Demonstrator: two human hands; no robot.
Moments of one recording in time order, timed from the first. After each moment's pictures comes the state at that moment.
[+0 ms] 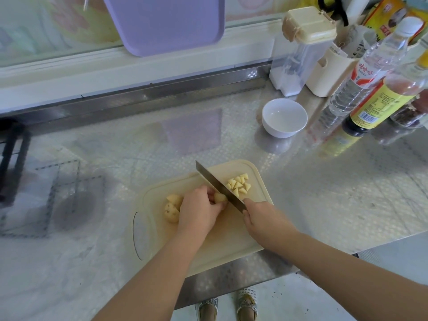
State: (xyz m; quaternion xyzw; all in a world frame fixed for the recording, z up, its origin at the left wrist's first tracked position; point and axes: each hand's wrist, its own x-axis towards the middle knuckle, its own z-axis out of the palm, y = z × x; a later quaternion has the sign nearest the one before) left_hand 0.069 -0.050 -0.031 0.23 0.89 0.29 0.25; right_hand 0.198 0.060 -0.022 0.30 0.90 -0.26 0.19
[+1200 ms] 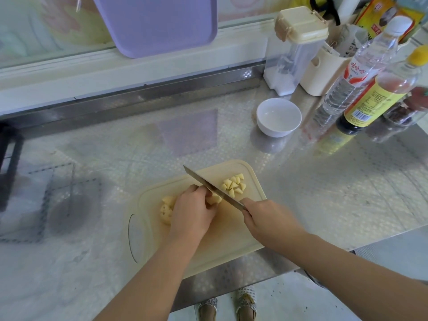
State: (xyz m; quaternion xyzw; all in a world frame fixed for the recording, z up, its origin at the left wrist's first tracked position) left_hand 0.067 -0.055 -0.034 0.34 0.91 0.21 0.14; right_hand 0.209 0.068 0.001 0.23 0.93 -0.21 0.18
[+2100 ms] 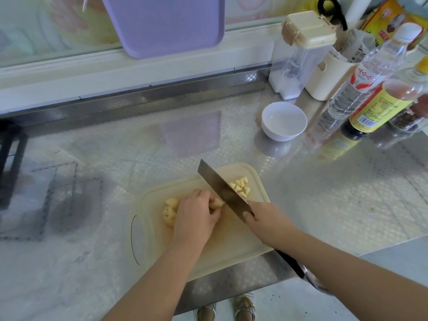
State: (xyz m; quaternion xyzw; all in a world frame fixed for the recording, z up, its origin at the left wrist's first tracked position) left_hand 0.070 -0.060 -0.041 0.35 0.90 0.23 0.14; right_hand 0.196 0.069 -0.018 0.31 0.88 -0.29 0.20
